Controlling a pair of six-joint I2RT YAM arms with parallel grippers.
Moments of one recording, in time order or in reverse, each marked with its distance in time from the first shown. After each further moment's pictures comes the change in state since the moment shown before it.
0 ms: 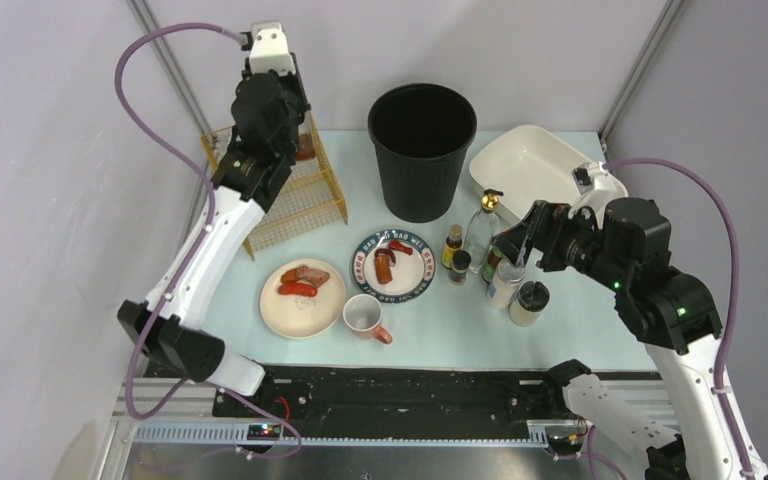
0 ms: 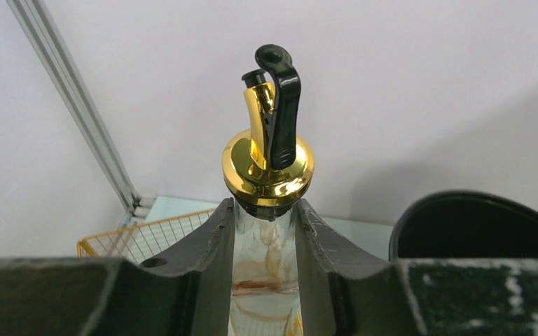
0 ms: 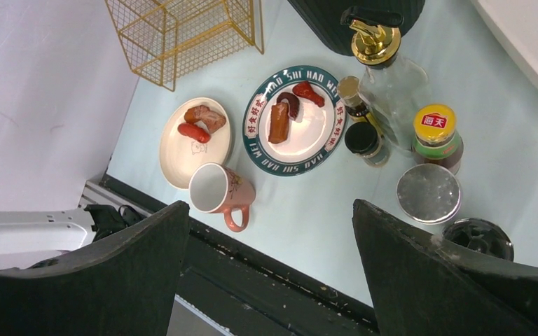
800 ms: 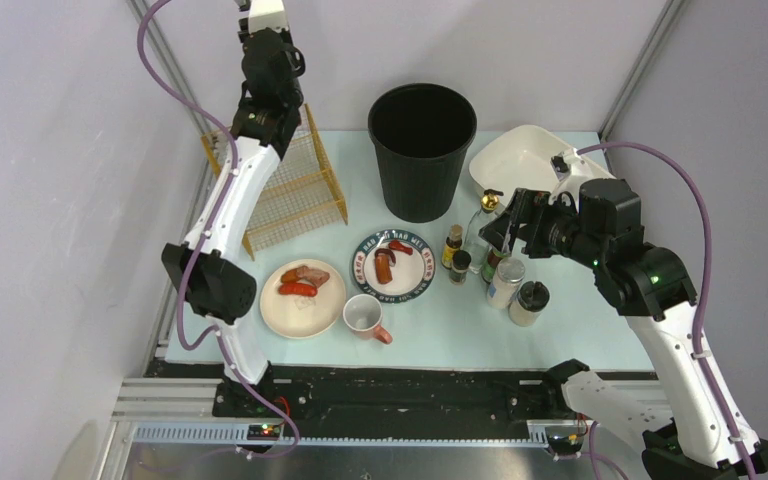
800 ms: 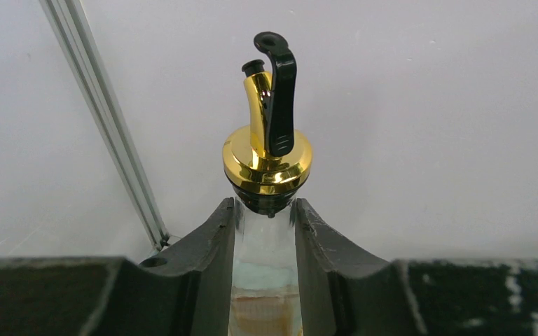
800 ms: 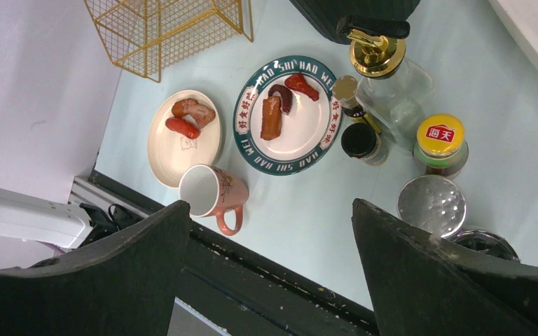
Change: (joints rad) left arm 0.127 0.388 0.404 0.087 -0.046 0.075; right arm 0.013 0.101 0.000 0.036 0.002 -0.003
